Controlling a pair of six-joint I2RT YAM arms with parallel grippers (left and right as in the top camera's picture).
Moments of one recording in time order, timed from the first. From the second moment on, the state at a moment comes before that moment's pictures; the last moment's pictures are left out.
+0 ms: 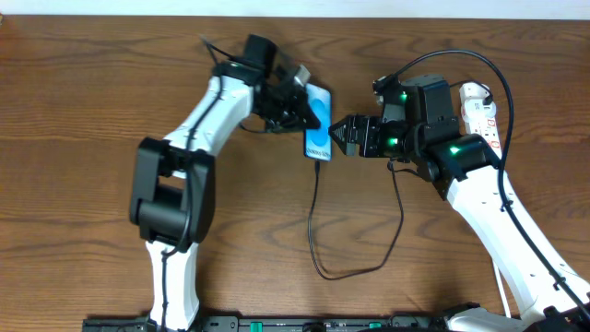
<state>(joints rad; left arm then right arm) -0.32 2.16 1.69 -0.80 0.81 -0.28 0.33 1.43 1.15 -0.55 -0.42 0.44</state>
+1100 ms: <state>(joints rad) -0.36 2.27 1.69 -0.81 0.75 -0.27 0.33 1.43 1.15 -0.55 -0.38 0.45</state>
